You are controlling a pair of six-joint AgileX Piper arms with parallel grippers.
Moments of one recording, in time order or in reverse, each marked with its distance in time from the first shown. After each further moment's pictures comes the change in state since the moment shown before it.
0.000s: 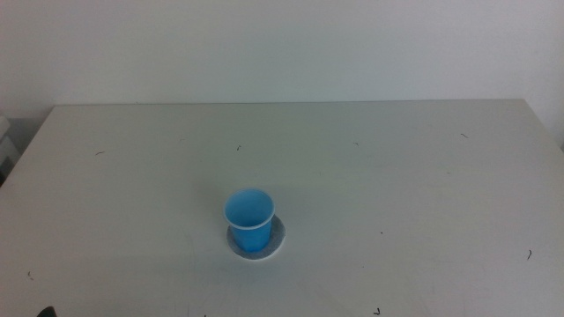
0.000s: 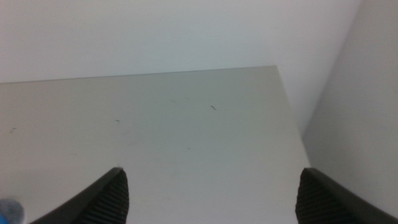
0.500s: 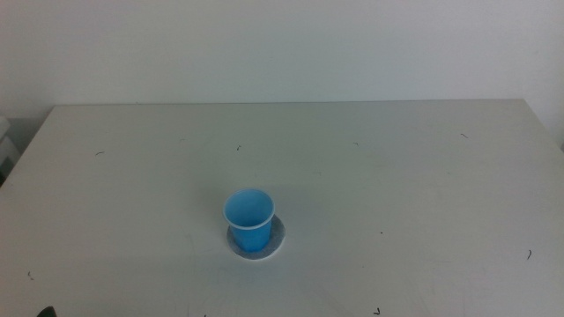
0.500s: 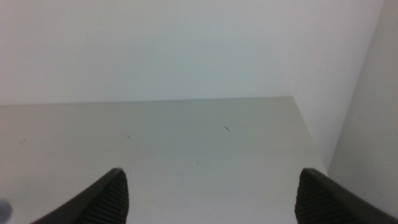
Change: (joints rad) left arm 0.000 0.000 0.000 0.000 0.000 0.000; right arm 0.000 -0.516 0.702 0.010 -0.464 -0.013
